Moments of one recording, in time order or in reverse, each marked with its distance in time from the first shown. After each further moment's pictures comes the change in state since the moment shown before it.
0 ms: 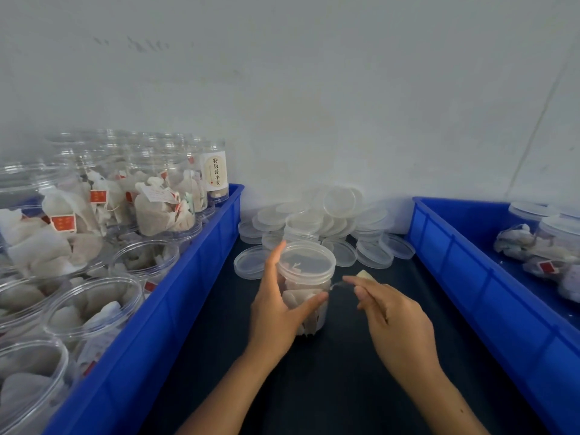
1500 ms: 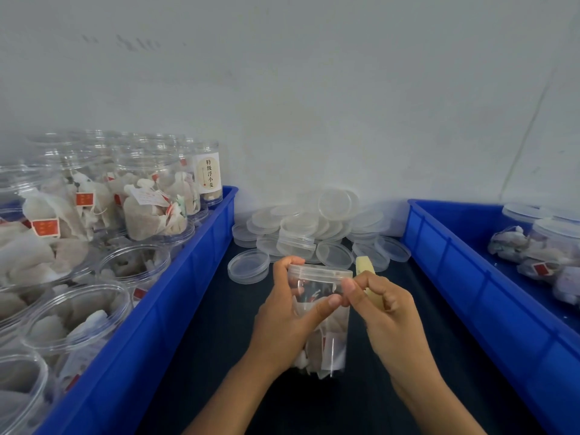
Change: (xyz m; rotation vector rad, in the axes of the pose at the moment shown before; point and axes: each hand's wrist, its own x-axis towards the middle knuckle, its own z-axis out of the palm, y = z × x) left_hand -0.004 0.028 0.002 0.000 -0.194 -0.088; right_hand 0.004 -0.033 -0.008 0.689 -0.040 0.076
